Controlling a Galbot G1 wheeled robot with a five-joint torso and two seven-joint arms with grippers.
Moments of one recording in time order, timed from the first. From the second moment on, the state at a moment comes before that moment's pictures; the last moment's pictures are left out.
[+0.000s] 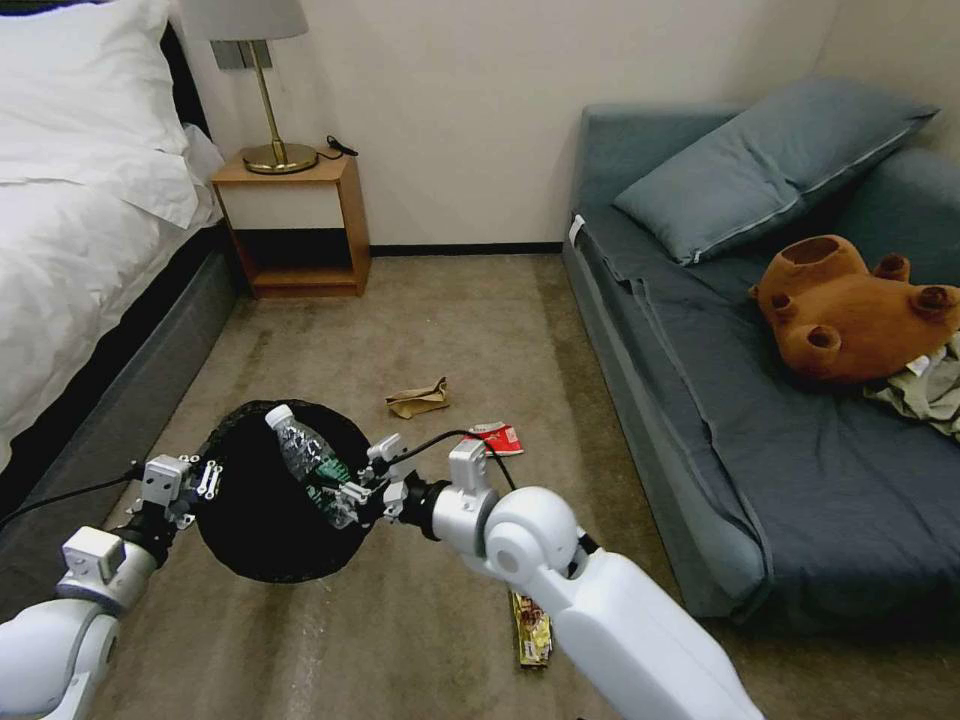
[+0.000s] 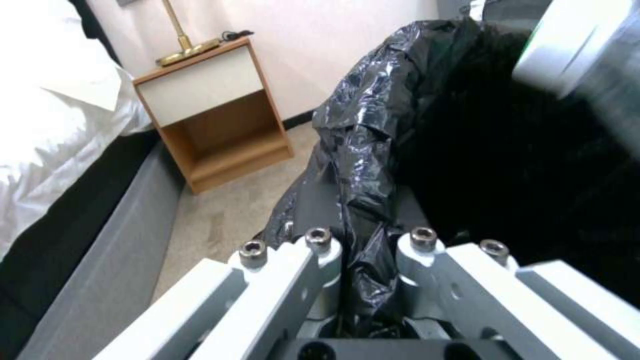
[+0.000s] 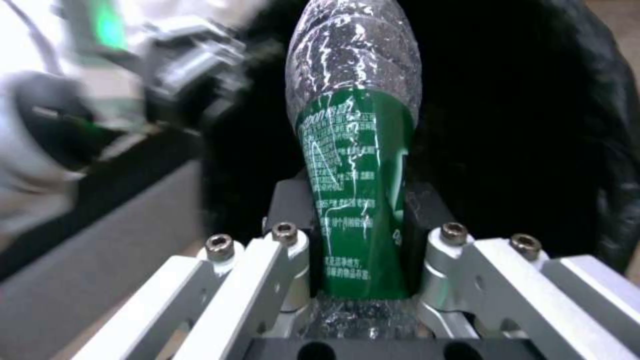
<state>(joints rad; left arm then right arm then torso) 1.51 -1.08 -0.90 -1.90 -0.25 -0.01 0.34 -0.81 1.37 -0.26 1.74 0.64 -0.53 -0.17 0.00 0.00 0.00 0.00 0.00</state>
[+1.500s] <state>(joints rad) 1.49 -1.11 -0.93 -1.75 -0.18 -0.09 0.35 -0.82 1.21 -0.23 1.67 0.50 -0.63 0.02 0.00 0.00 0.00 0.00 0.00</state>
